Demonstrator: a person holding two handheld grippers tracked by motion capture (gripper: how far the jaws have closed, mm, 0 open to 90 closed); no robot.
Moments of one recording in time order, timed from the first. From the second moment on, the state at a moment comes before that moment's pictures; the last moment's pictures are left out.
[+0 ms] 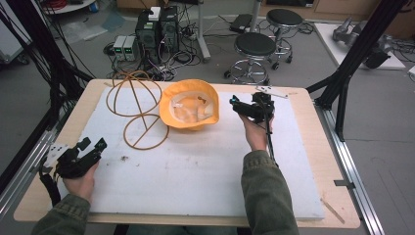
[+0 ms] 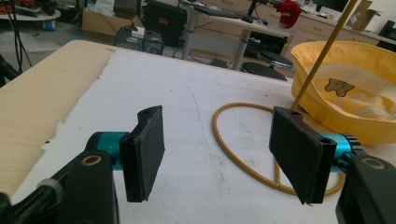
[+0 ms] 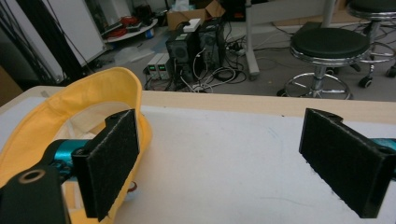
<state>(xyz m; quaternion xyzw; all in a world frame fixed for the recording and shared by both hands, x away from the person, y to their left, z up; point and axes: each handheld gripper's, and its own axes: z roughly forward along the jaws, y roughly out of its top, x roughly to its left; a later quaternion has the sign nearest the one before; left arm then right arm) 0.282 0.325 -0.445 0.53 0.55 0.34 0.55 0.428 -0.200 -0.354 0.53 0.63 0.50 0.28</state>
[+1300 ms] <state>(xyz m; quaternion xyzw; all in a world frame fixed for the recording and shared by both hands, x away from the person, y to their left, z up) 0.282 0.322 -0.447 0.54 0.55 0.33 0.55 0.494 -0.112 -0.366 0.52 0.73 0.41 0.18</state>
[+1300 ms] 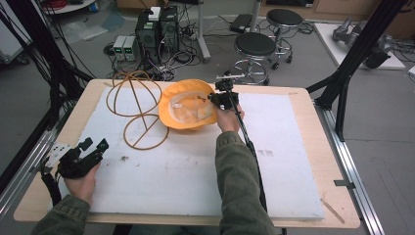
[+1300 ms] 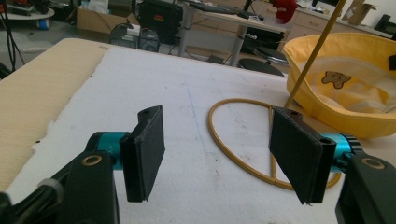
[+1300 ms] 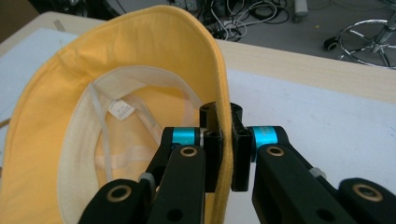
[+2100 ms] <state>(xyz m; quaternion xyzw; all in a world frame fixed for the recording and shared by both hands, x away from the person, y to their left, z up) 0.281 0.322 -0.446 0.54 0.55 0.33 0.55 0.479 -0.116 -0.337 0.49 0.69 0.50 0.21</state>
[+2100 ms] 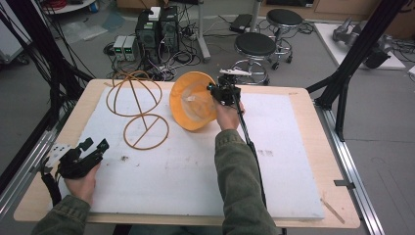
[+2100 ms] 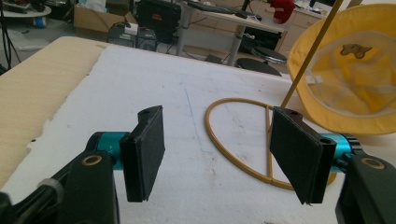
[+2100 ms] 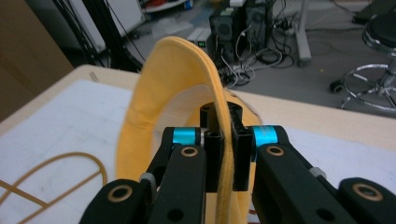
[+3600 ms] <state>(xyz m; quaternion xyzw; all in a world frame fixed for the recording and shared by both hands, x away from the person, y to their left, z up) 0.278 0.316 -0.442 0.55 0.52 0.34 0.56 0.448 -0.047 -0.220 0.31 0.56 0.65 0.42</state>
